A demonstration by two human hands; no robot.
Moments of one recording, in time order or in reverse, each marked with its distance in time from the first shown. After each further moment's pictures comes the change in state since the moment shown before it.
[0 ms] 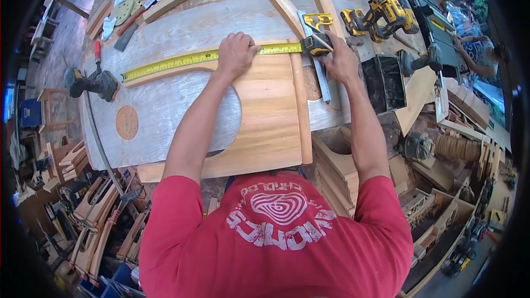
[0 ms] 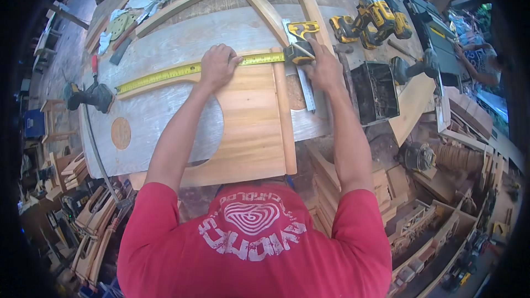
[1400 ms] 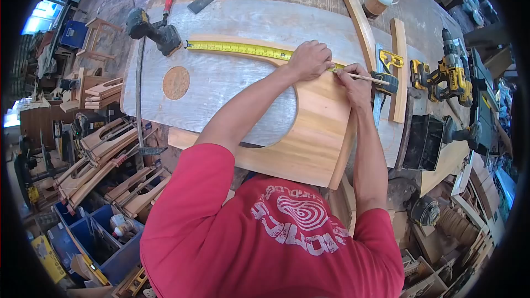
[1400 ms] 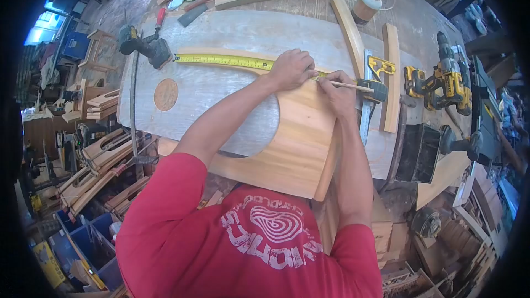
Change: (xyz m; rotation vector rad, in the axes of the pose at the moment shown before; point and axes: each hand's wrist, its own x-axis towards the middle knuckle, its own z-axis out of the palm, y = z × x) left_hand 0.008 -0.014 -0.004 -0.007 -0.052 0.097; right_hand 0.027 -0.097 0.108 1.126 -0.165 0.175
